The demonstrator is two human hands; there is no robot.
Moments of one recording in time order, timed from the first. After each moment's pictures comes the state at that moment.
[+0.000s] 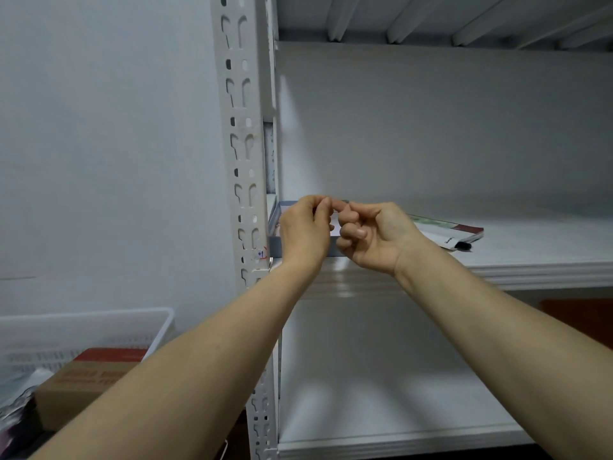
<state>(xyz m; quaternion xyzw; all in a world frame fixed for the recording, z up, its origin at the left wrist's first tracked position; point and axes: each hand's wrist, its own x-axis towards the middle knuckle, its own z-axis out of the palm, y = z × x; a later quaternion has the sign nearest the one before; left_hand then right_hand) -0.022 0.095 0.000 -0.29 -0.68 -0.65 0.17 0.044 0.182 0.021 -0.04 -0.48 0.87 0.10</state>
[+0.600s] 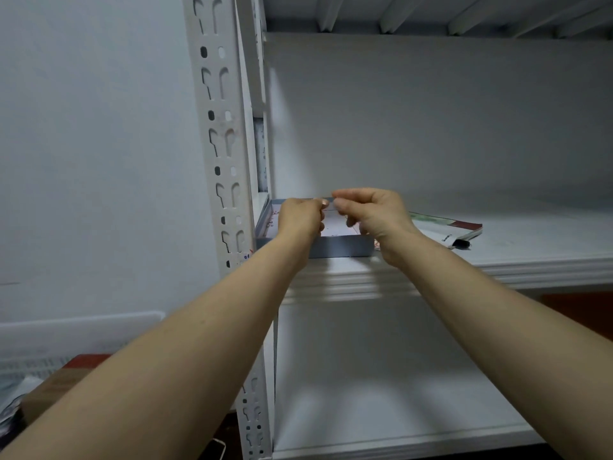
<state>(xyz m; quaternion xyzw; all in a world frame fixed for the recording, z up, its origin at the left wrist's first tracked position) -0.041 0.114 0.018 -0.19 -0.68 -0.71 -0.05 0.024 0.210 0.018 -0.07 -0.73 0.60 0.33</state>
